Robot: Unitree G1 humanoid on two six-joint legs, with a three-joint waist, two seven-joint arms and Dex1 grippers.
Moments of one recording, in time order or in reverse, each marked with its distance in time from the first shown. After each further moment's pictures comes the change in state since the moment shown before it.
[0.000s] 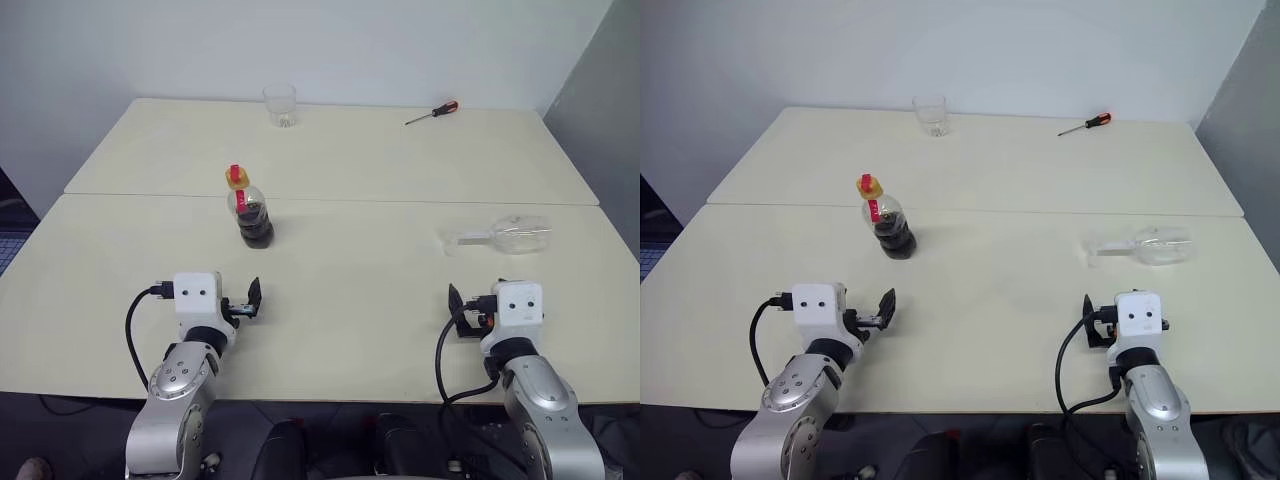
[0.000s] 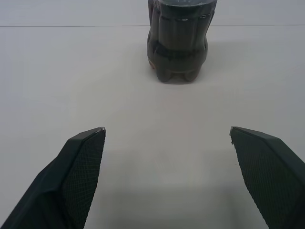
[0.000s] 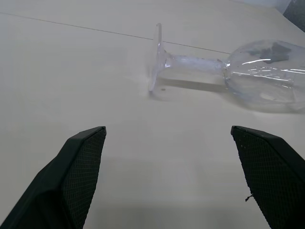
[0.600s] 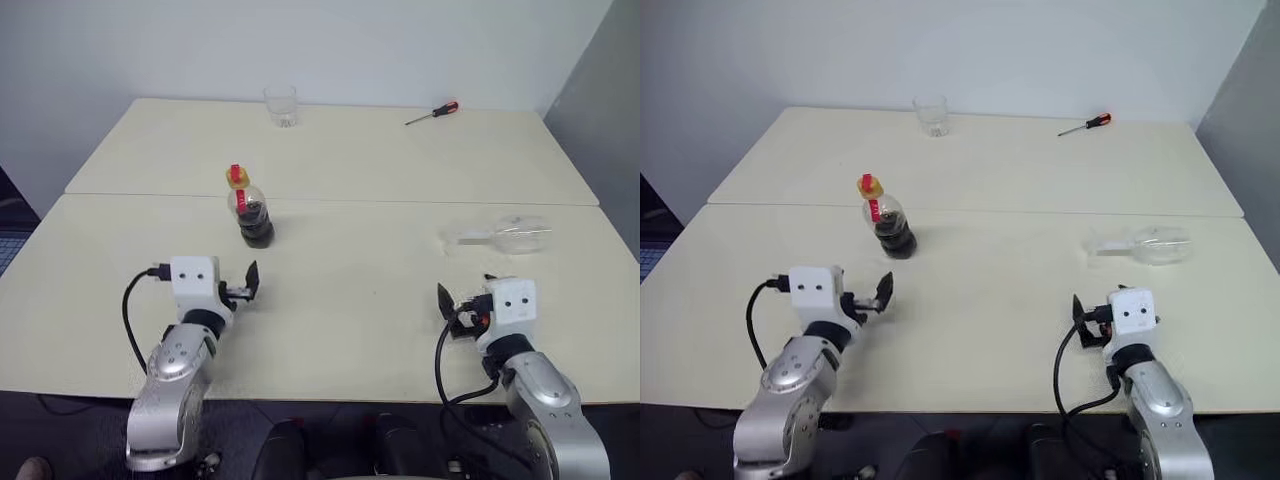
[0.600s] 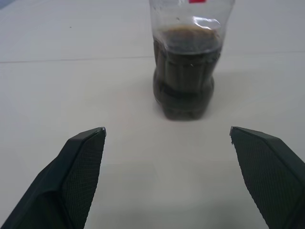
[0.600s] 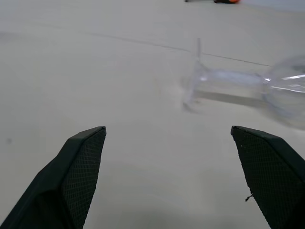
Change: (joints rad) left arm -0.142 0.046 0.032 0.128 0.013 -0.072 -0.019; right arm -0.049 -0.058 -0.003 -0.006 0.153 0.000 0.172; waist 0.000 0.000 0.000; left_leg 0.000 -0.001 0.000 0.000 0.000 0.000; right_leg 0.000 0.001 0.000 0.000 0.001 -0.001
